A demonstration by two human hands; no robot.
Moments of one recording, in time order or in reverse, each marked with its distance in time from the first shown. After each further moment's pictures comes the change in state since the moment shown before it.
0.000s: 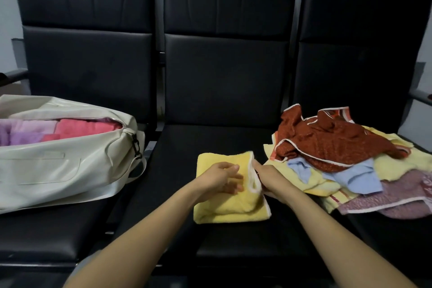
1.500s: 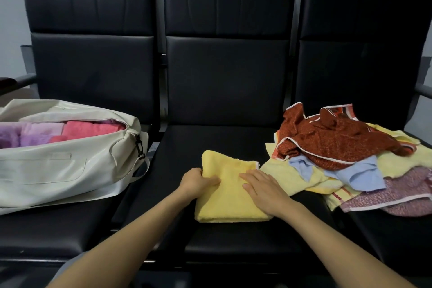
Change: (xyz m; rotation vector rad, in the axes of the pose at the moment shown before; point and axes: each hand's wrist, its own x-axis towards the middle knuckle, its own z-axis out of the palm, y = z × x) left_hand -0.004 -0.025 -0.036 0.561 0.438 -0.093; right_hand -0.020 0.031 0.005 -0.913 -0.057 -0.499
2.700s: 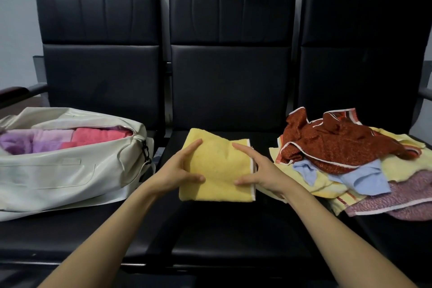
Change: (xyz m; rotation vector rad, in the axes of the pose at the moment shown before) left_hand -0.025 -0.003 -0.079 -0.139 -0.120 0.442; right_hand 0.001 -0.031 -0.057 1.016 -0.008 -0.153
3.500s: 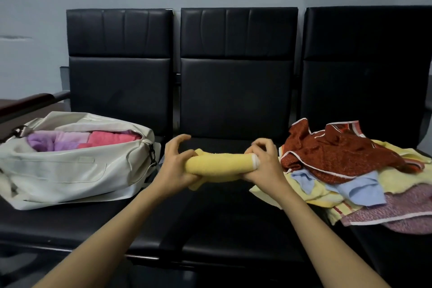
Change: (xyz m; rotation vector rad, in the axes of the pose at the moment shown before) left_hand -0.011 0.003 0.008 0.506 0.453 0.434; right_hand -0.010 -0.012 -0.003 -0.537 0.478 -0.329
